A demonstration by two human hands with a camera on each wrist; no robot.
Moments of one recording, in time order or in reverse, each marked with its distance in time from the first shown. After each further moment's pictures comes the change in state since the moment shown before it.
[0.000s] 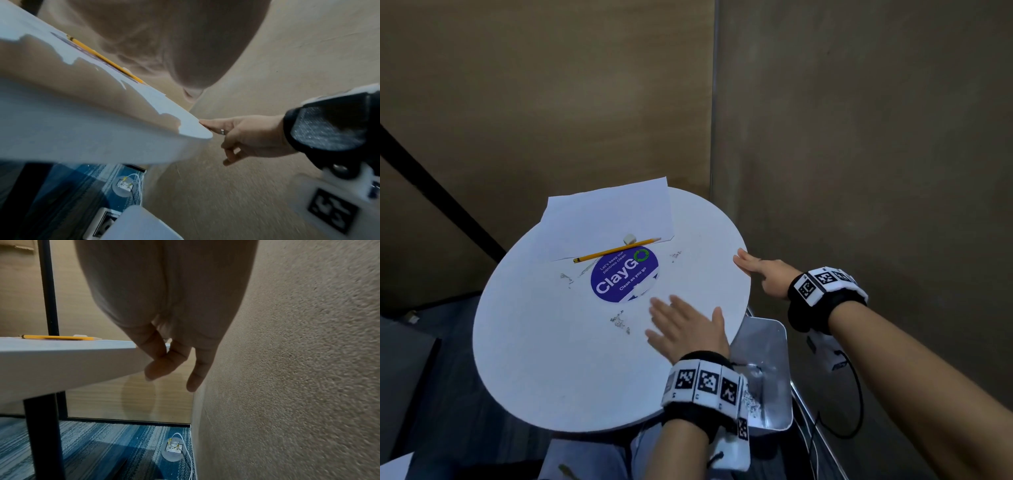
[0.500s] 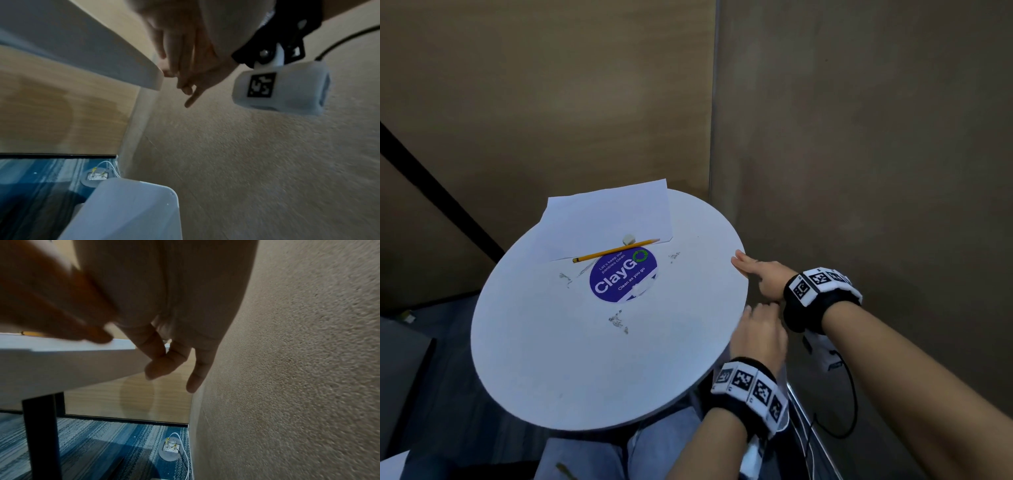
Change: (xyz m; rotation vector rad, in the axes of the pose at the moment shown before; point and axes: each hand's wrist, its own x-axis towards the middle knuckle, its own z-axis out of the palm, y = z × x) left_hand -0.023 0.040 0.041 -0.005 0.262 0.803; right_hand -0.005 -0.006 -0.002 -0.014 0.001 0.012
